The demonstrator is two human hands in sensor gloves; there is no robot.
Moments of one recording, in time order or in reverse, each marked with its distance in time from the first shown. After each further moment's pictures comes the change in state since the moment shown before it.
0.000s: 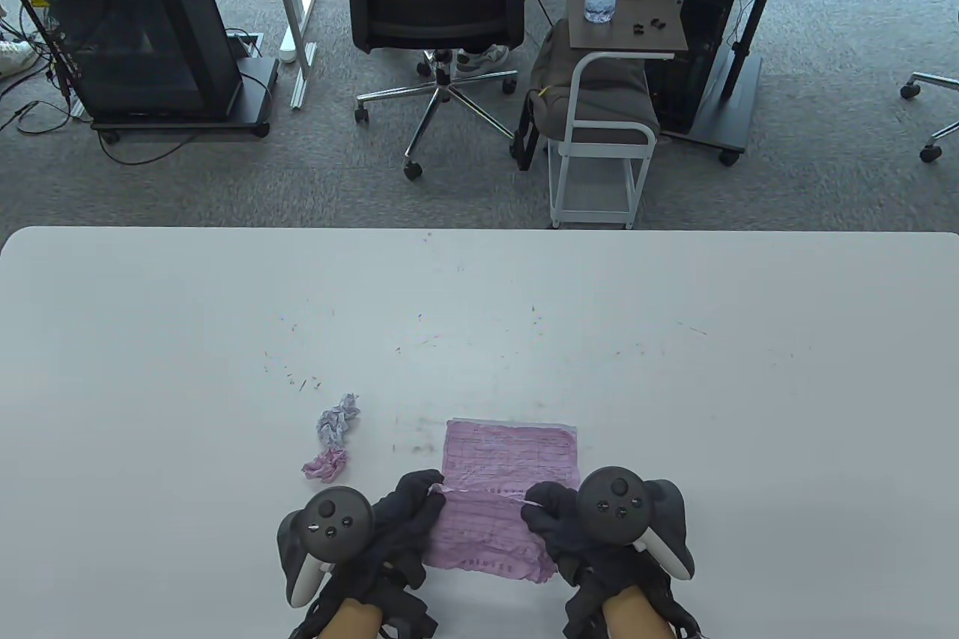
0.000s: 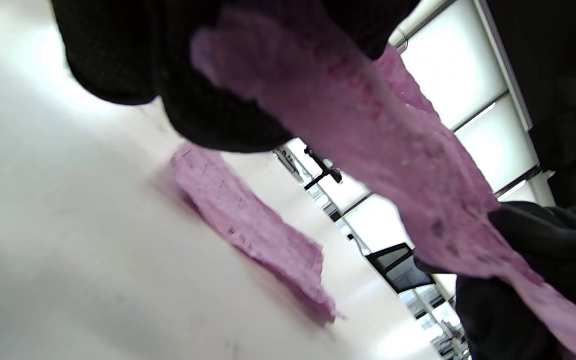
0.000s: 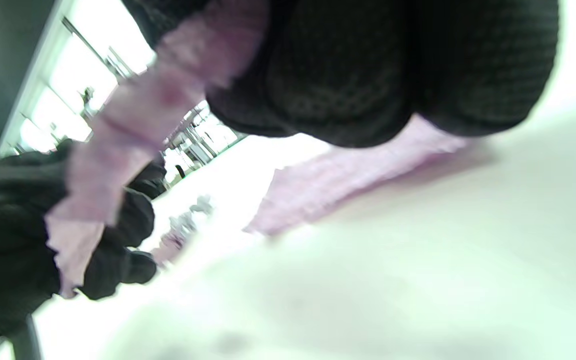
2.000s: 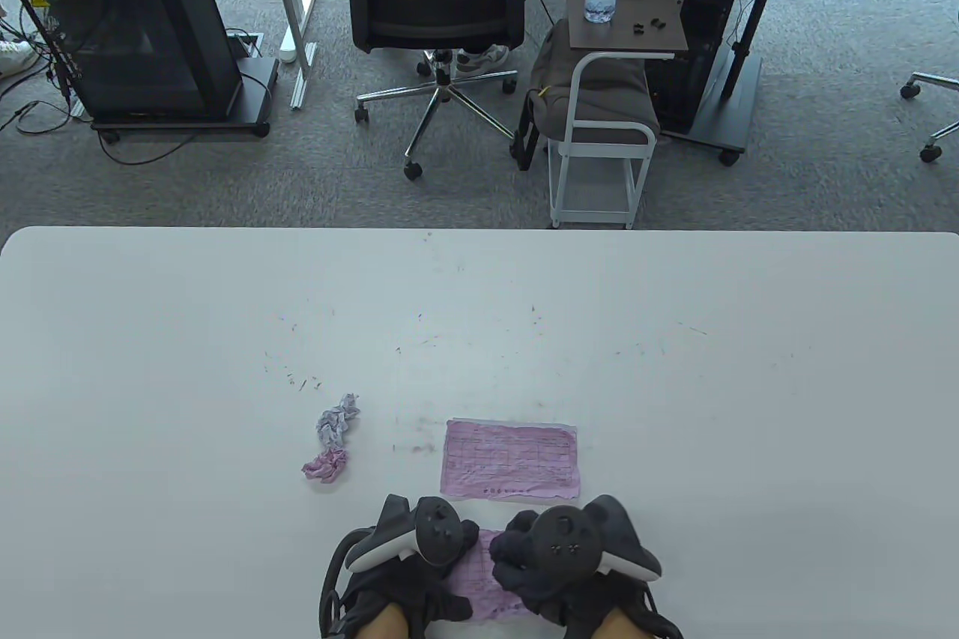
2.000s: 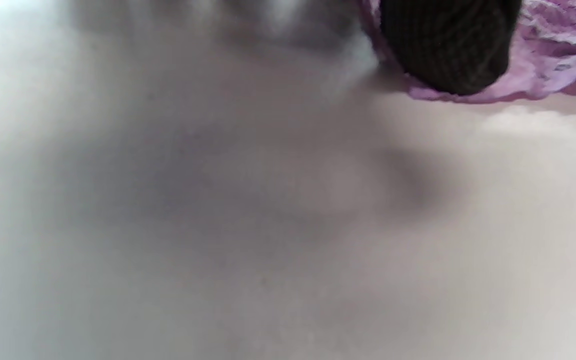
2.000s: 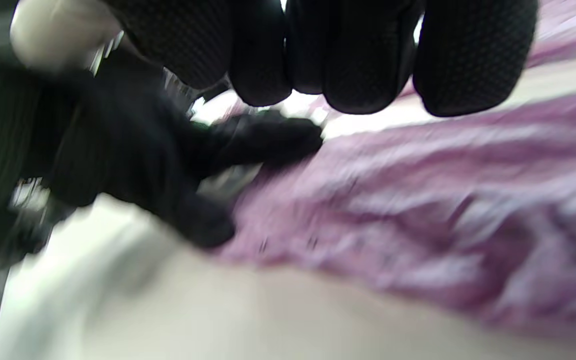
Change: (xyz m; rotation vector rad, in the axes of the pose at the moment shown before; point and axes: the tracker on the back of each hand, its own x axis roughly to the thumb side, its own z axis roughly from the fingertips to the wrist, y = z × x) left_hand -0.012 -0.057 -0.010 -0.715 0.235 -0.529; right_hand 0.041 0.057 0.000 0.326 -0.351 0.260
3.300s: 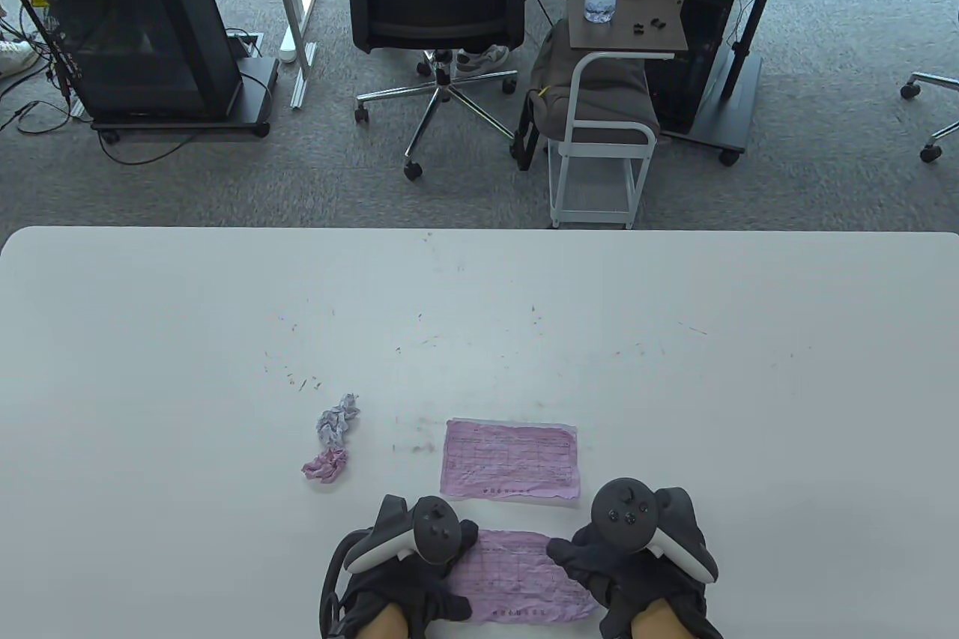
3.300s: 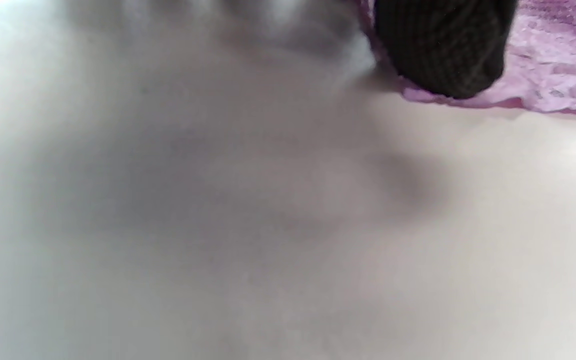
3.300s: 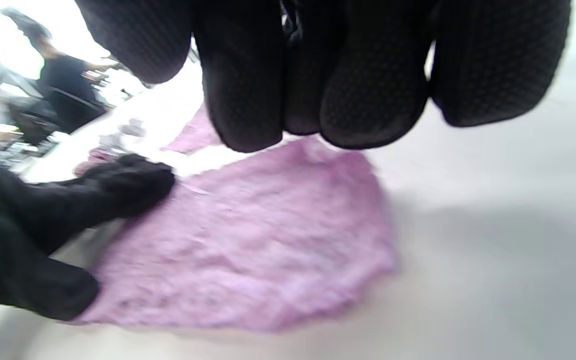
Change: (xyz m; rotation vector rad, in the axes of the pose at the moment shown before) left_hand -0.001 0.000 0.000 0.003 0.005 0.024; right_hand -0.057 -0.029 0.047 -0.148 0.390 -0.171
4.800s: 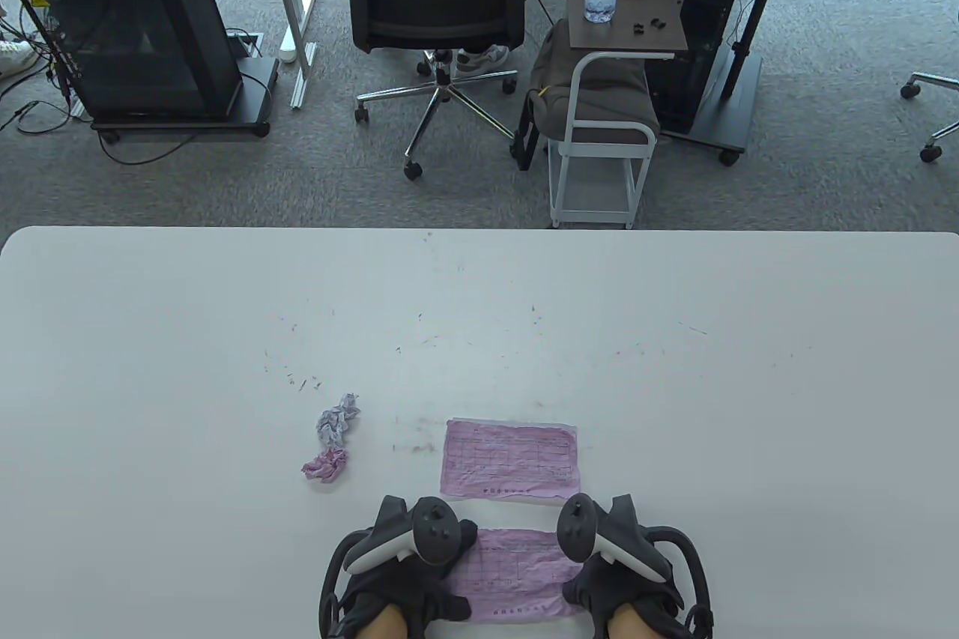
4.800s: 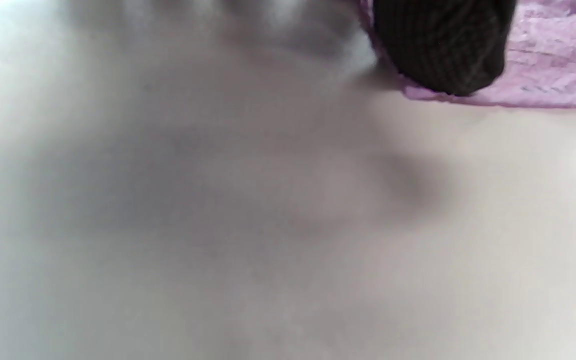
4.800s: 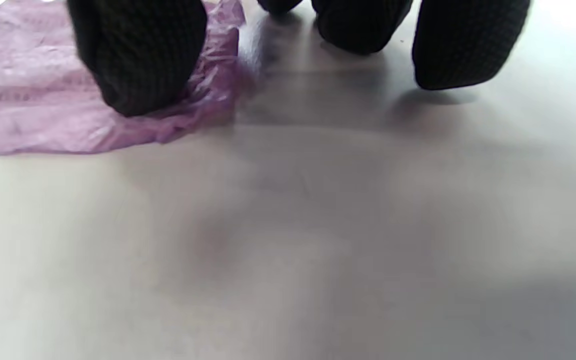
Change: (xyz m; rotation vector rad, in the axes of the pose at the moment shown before) left_hand -0.001 -0.001 0.000 0.004 0.002 -0.001; right_hand -0.016 0.033 -0.011 0.178 0.400 0.320
